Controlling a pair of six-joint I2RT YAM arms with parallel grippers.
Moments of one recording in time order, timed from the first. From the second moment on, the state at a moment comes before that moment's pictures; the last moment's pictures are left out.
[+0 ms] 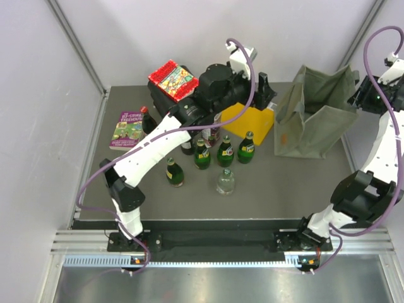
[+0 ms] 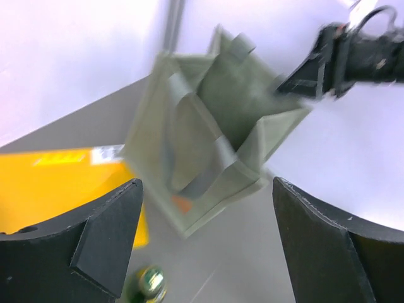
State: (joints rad) left arm -0.88 1.85 2.11 -0.29 0.04 -0.29; right arm -0.55 1.55 1.77 -0.86 -0.43 -0.09
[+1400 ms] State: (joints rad) left arm -0.78 1.30 1.69 -0.61 -0.50 -0.15; right arm -0.52 1.11 1.77 -0.74 -0.43 -0.26
